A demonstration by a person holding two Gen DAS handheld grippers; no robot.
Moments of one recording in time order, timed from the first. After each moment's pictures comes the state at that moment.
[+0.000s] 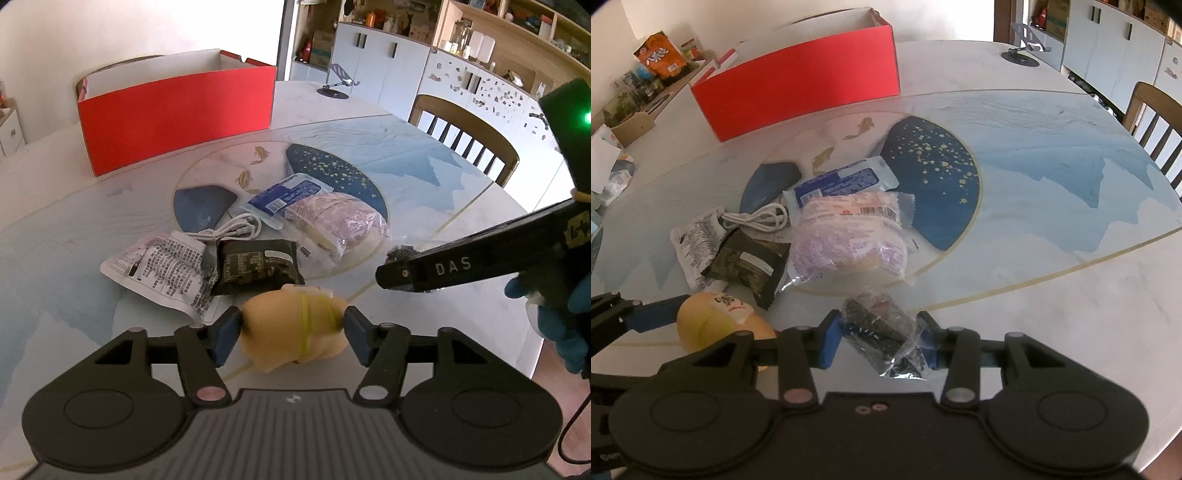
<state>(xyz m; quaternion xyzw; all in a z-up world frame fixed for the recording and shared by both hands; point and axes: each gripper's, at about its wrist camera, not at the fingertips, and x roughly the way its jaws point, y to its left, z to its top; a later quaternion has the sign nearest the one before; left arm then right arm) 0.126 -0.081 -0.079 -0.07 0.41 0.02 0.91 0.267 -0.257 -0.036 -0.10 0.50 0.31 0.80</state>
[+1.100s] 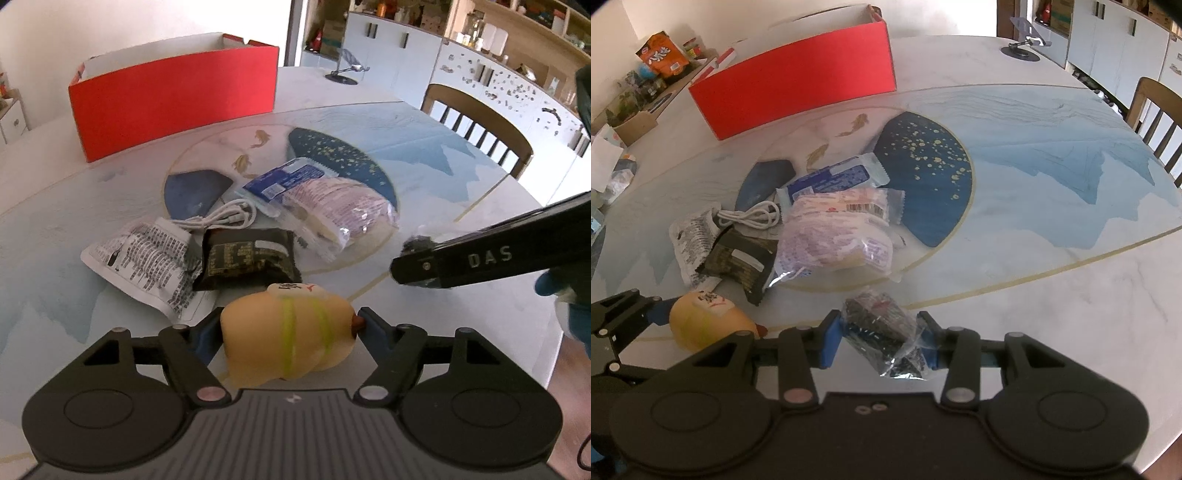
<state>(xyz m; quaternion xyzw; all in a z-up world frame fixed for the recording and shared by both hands) 0.141 -0.093 -0.094 -0.07 0.42 0.03 0.90 0.276 -0.265 -0.036 -0.10 0.50 0.32 0.80</state>
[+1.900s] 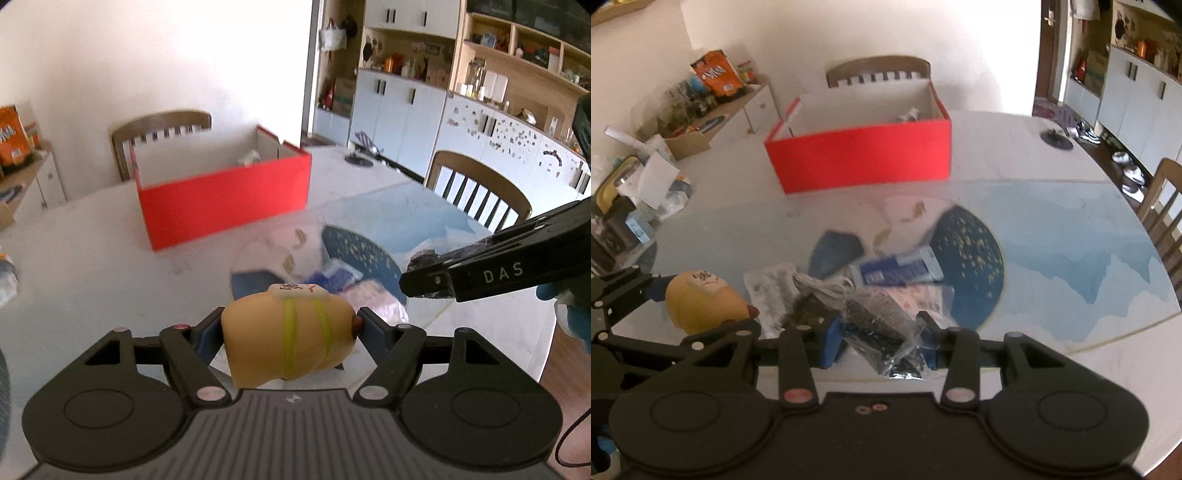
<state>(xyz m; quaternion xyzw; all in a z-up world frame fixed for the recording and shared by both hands) 0.106 -0.055 0.010 -0.05 0.34 0.07 0.94 0.258 -0.237 0.059 -0.12 0.43 0.38 0.81</state>
